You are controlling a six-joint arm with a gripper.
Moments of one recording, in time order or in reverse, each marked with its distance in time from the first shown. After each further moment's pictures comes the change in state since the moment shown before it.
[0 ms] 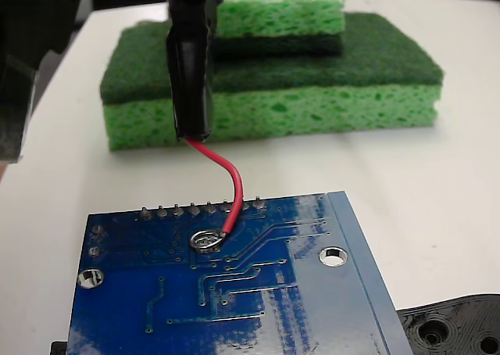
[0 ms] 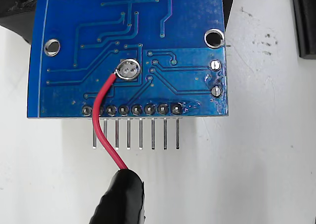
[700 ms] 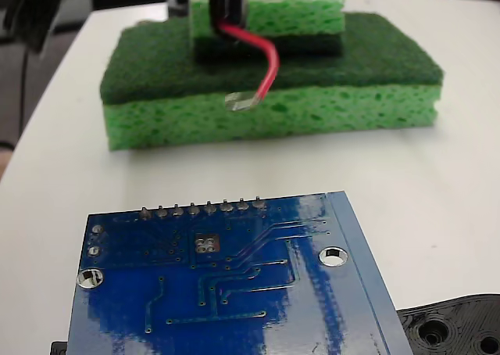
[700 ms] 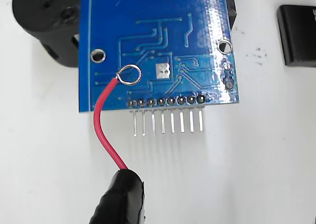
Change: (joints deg) arm -6.5 15.0 10.9 -3.7 7.2 6.2
